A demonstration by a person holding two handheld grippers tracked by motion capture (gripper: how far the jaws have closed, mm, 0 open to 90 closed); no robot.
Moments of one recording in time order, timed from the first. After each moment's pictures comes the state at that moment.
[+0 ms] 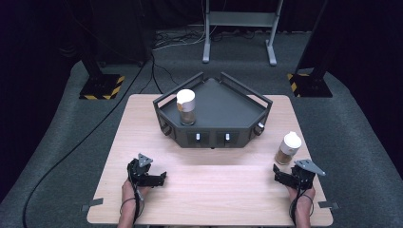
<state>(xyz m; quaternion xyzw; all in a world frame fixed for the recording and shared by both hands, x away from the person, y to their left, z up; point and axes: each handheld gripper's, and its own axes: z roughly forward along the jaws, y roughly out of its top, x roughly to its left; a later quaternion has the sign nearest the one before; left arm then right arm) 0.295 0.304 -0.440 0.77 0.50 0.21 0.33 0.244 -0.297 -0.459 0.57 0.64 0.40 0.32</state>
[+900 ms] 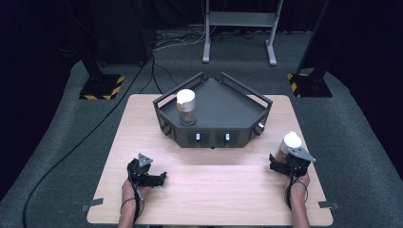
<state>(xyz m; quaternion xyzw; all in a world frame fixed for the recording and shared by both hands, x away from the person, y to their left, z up) 0.296 0.304 -0.440 0.77 0.50 0.21 0.33 0.285 -0.285 -0.460 0.55 0.65 0.38 0.35</state>
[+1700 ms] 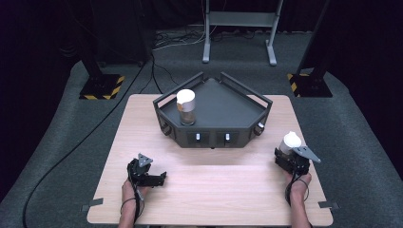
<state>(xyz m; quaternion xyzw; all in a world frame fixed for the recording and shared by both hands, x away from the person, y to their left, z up) 0.296 0.304 -0.440 0.77 0.50 0.21 0.33 0.283 -0.292 -0.469 0.56 0.62 0.41 0.36</state>
